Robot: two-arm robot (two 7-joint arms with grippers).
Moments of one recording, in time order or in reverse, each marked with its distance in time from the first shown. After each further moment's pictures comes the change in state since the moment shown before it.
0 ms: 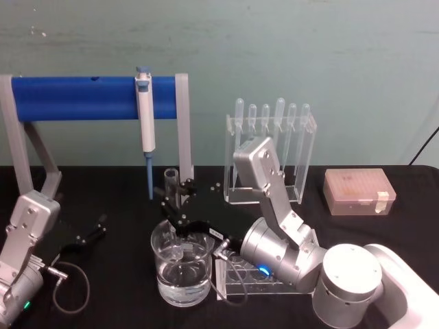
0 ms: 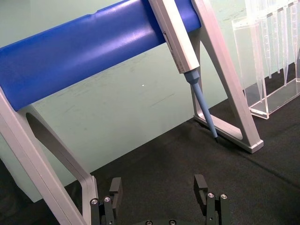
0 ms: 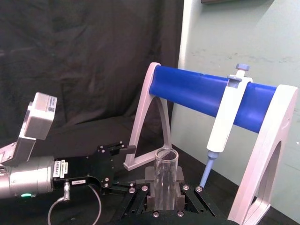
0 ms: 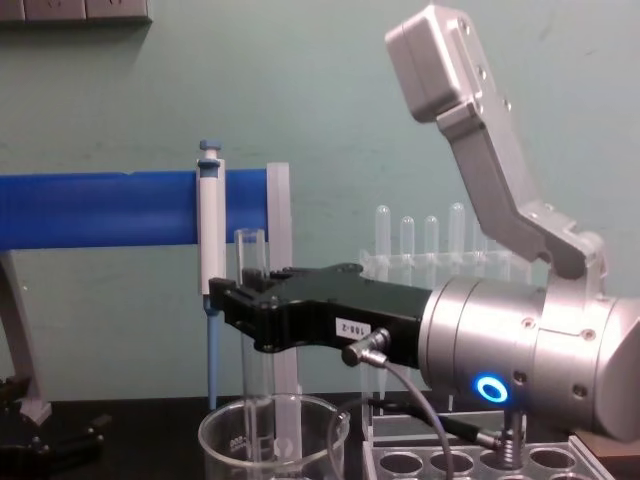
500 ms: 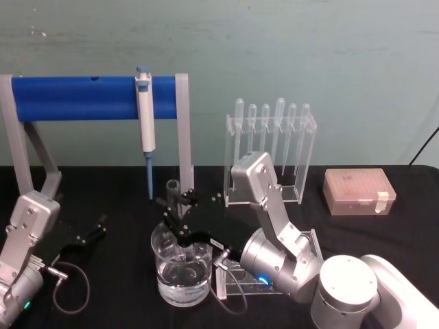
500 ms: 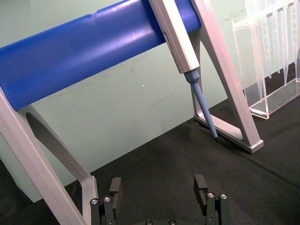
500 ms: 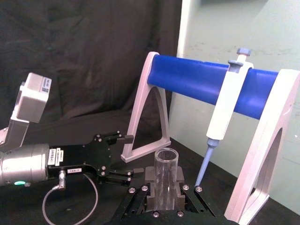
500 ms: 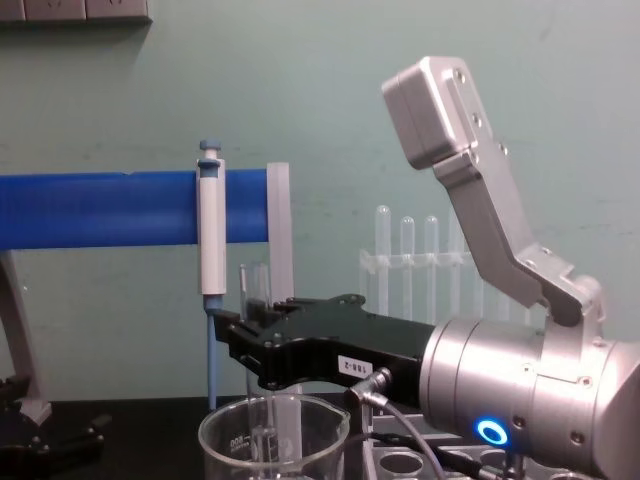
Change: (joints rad) left arm 0.000 0.000 0.000 0.000 0.000 0.000 0.000; right arm -0.018 -0.017 0.008 0.046 -0.038 -0.043 0.006
